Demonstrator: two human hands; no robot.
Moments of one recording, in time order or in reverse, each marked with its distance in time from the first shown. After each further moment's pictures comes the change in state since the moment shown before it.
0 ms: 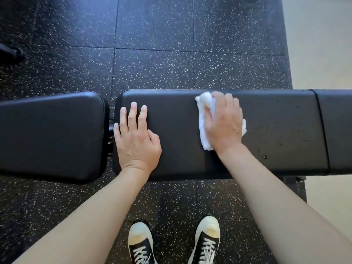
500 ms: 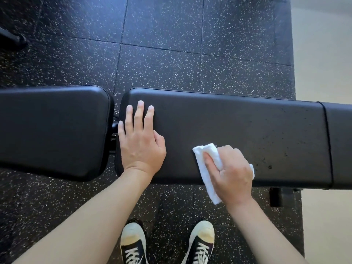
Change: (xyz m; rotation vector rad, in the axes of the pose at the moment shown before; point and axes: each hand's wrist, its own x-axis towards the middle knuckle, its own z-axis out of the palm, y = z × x) left_hand 0.000 0.000 0.000 -0.005 0.002 -0.003; right_hand -0.098 0.004 -0.038 0.111 -0.070 -0.043
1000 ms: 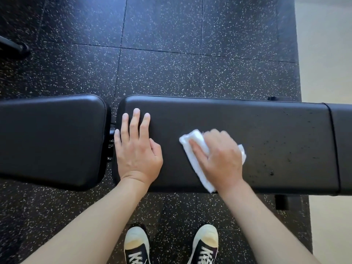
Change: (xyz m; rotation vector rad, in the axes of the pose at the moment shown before) left_hand 0.001 -0.001 0.000 0.010 0.013 -0.001; right_hand 0.056 -0.011 0.023 0.026 0.046 -0.119
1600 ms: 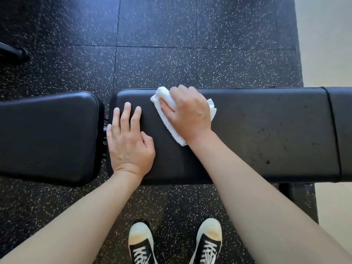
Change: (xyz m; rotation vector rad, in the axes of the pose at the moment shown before) left_hand 0.000 0.000 0.005 0.005 0.028 -0.001; right_hand 0.082 -0.027 0.053 0.094 0.076 -0.043
